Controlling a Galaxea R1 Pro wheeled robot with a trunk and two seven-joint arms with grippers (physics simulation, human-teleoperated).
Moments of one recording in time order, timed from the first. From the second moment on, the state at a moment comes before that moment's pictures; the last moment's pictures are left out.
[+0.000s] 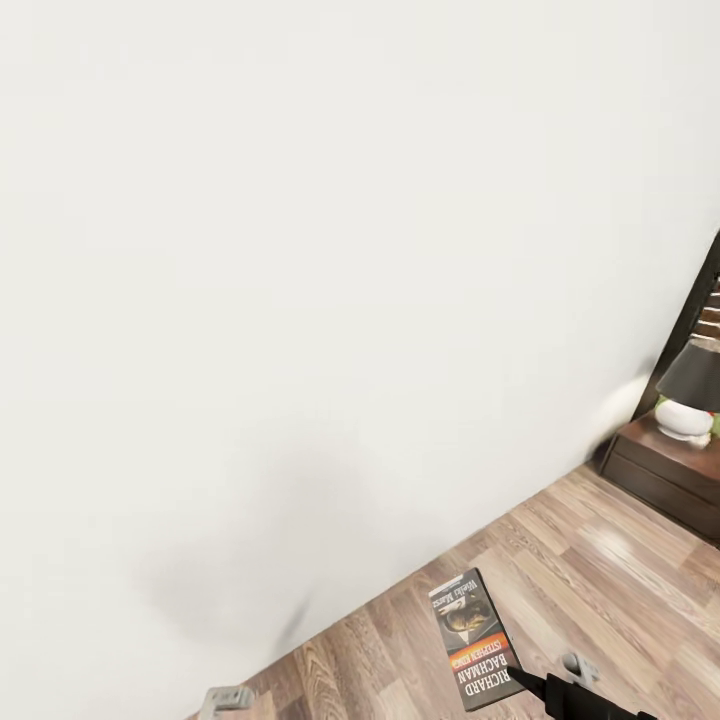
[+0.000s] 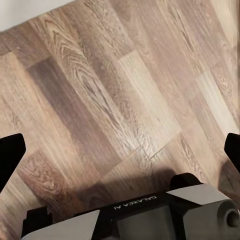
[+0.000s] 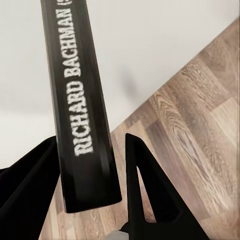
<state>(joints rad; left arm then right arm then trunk) -0.47 0.09 -0.16 -0.02 0.25 -0.01 -0.48 -0.41 -0.33 0.02 -0.21 -0.48 0.16 0.99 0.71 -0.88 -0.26</state>
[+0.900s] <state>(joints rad) -0.47 0.09 -0.16 -0.02 0.25 -0.01 -0.48 -0.41 -0.33 0.03 -0.21 -0.48 0.16 0.99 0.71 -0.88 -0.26</state>
